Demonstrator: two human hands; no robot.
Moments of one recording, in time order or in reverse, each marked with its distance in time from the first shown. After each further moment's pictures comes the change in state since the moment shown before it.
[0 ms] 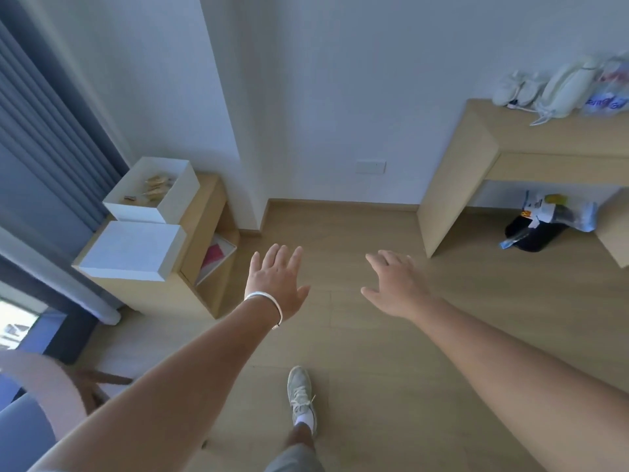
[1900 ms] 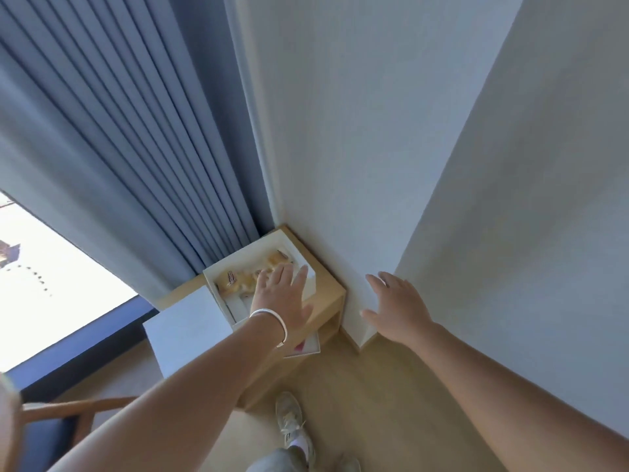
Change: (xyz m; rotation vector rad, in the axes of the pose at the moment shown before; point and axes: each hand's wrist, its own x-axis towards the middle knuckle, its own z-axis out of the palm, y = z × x) left_hand 0.496 -0.406 -0.016 -0.064 -0.059 -0.784; right_hand 0.761 -0.281 -0.120 -0.059 -0.231 -0.789
